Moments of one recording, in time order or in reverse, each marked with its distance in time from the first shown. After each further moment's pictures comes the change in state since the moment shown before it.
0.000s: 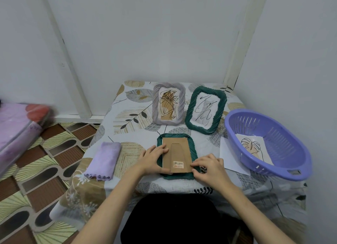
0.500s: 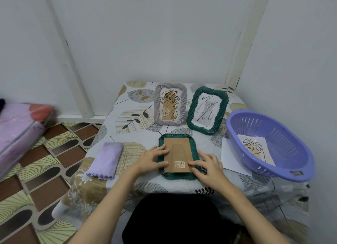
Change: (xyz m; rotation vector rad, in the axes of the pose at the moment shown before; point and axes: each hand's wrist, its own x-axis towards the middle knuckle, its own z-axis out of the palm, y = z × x) left_hand -0.002 -0.008 -0.005 -0.176 0.017 0.038; right_hand 0.001 0.001 0.006 0.043 -0.181 0.077
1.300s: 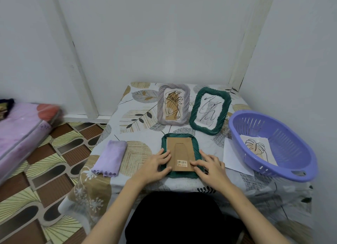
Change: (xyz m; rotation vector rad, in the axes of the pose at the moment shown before) left_hand -0.020 -0.003 0.026 0.149 0.180 0.171; right_hand -0.004 -0.003 0.000 -0.046 -0.032 0.026
